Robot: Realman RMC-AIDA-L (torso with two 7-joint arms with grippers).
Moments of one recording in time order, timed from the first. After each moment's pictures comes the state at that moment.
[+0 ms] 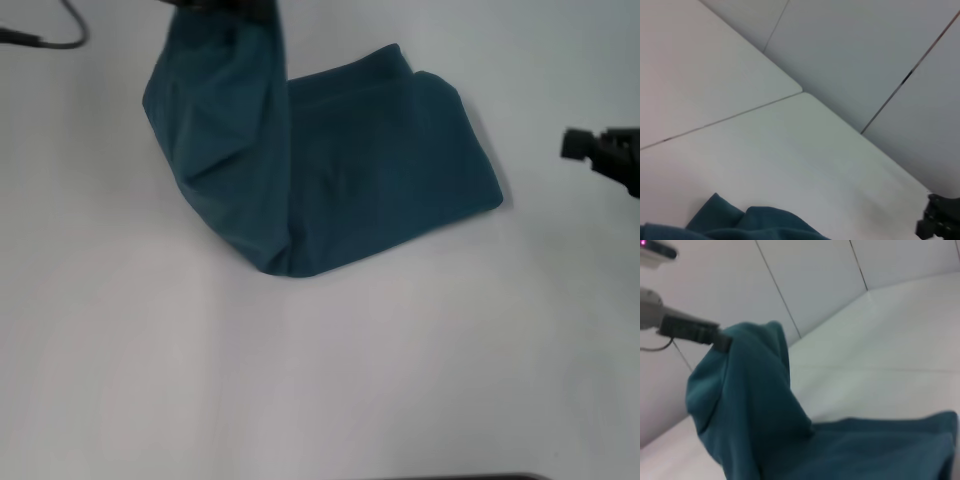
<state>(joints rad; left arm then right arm) -0.81 -2.02 -2.27 -1.06 -1.00 1.63 -2.36 0.31 2.06 -0.56 -0.91 -1.99 -1.69 1.66</state>
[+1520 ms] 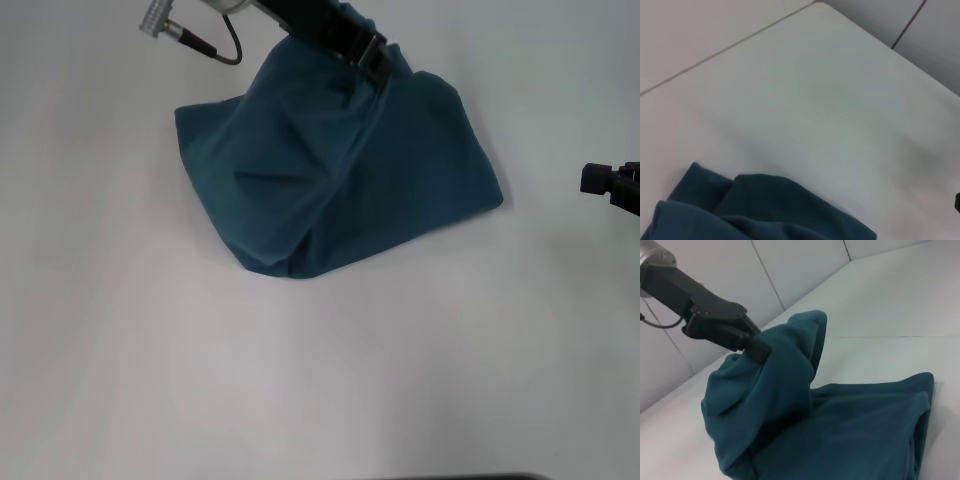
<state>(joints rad) -1.02 -2.15 -2.04 -1.06 -0.70 1.50 -2.56 0.30 2.06 -0.50 -0.93 -2.09 -1.71 1.65</state>
